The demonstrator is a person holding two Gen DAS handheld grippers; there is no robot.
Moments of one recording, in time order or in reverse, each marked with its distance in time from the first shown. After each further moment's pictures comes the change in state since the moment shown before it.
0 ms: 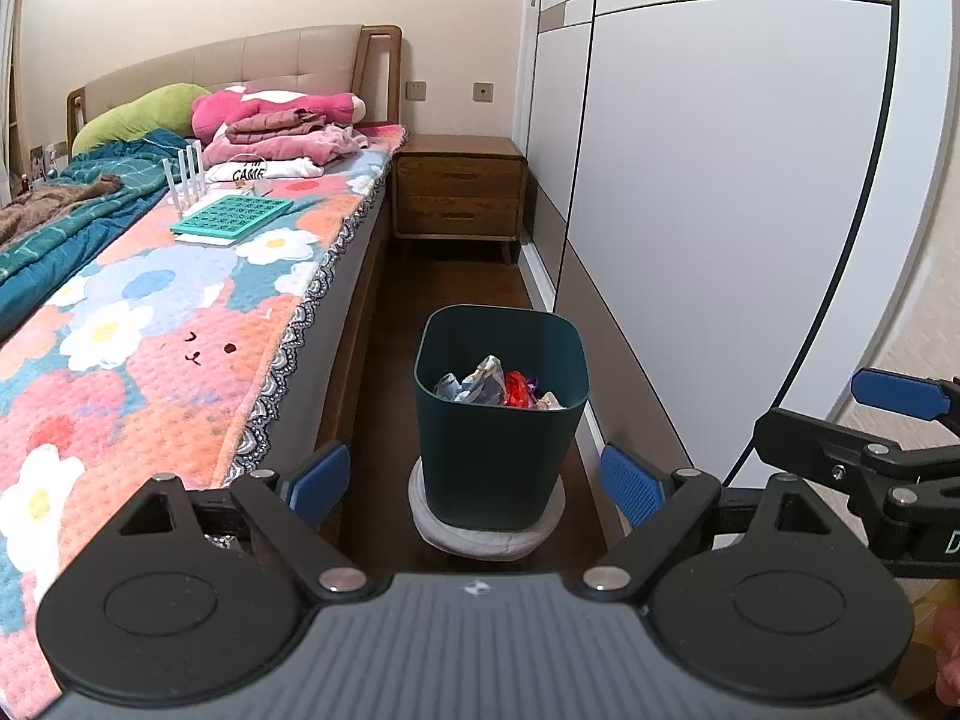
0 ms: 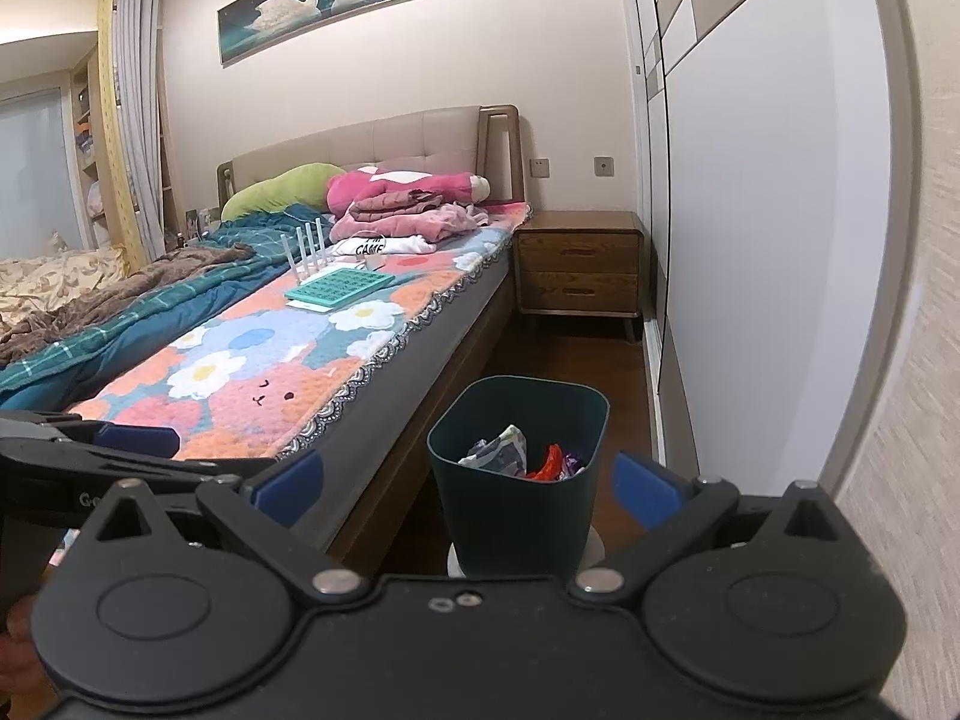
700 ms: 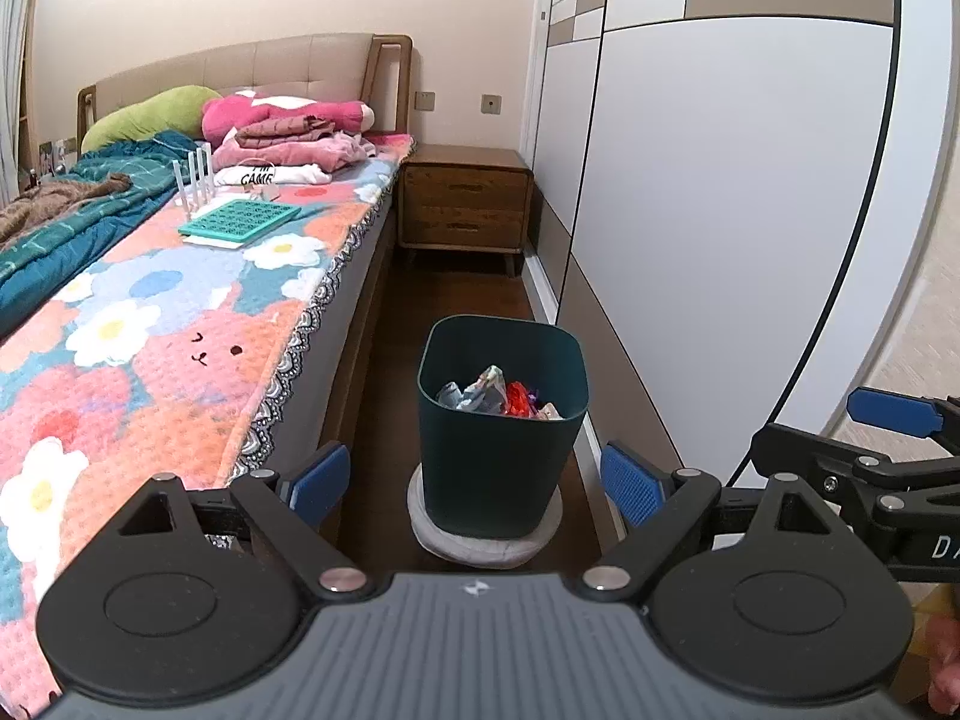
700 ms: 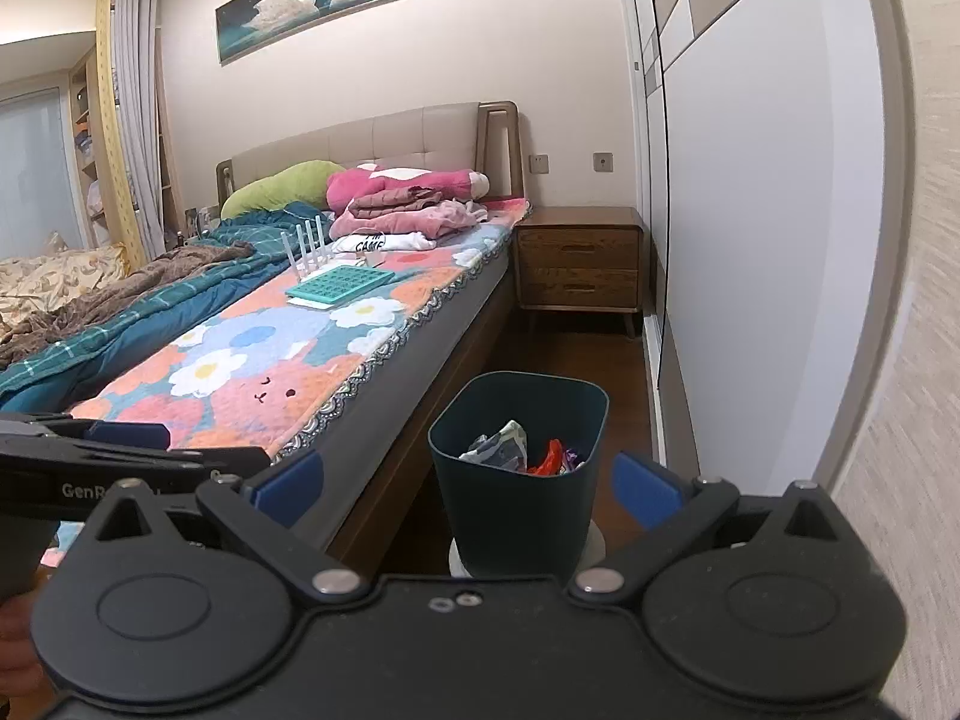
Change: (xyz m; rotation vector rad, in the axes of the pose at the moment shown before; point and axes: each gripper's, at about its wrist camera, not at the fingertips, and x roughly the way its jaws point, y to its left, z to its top) left arm -0.010 -0.002 0.002 -0.024 -0.024 0.007; right arm -0.005 -0.002 -0.001 -0.002 0.006 0.001
